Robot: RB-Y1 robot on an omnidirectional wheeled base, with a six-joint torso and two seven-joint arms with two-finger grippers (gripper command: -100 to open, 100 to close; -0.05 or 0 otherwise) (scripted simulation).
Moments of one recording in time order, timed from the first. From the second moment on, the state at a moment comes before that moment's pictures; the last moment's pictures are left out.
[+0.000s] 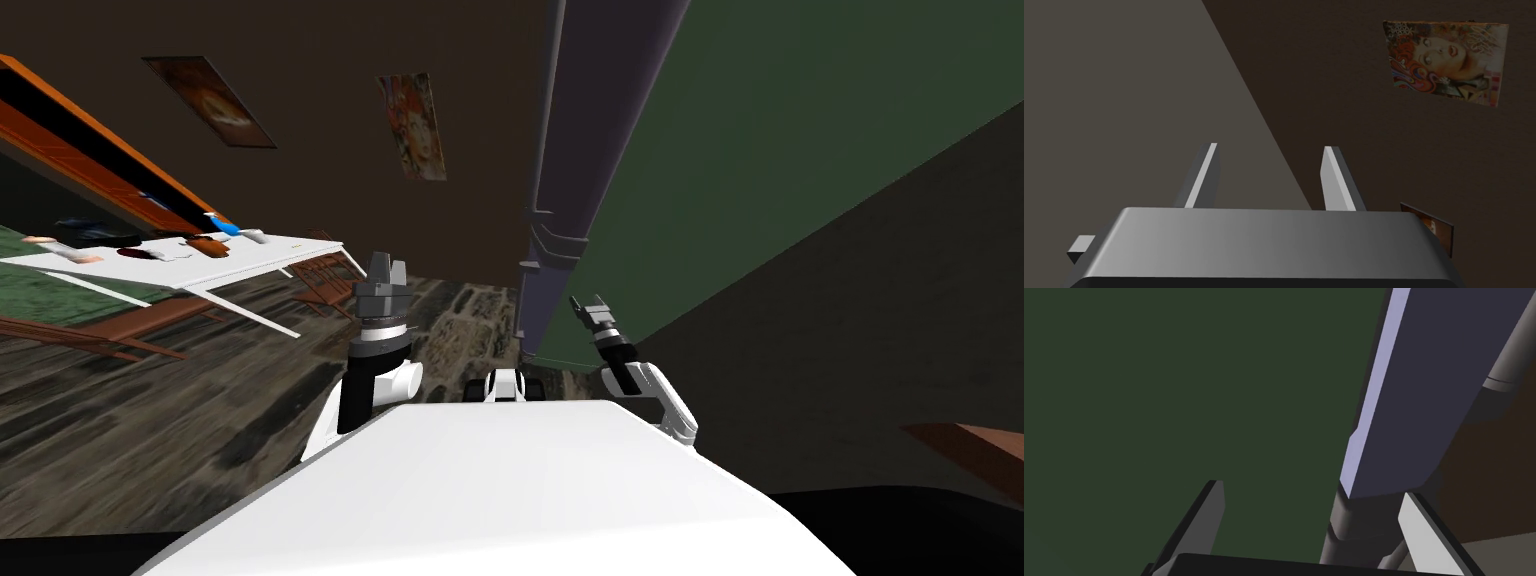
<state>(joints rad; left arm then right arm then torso) 0.46 0.05 0.02 -2.38 -0.11 -0.47 -0.05 0.43 -0.37 -0.09 -2.11 0.64 -0.14 0.52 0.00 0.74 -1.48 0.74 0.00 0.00</state>
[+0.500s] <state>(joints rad) 0.46 0.05 0.02 -2.38 -0.11 -0.47 -0.05 0.40 -0.43 -0.11 -2.04 0.77 -0.07 0.62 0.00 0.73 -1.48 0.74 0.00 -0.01</state>
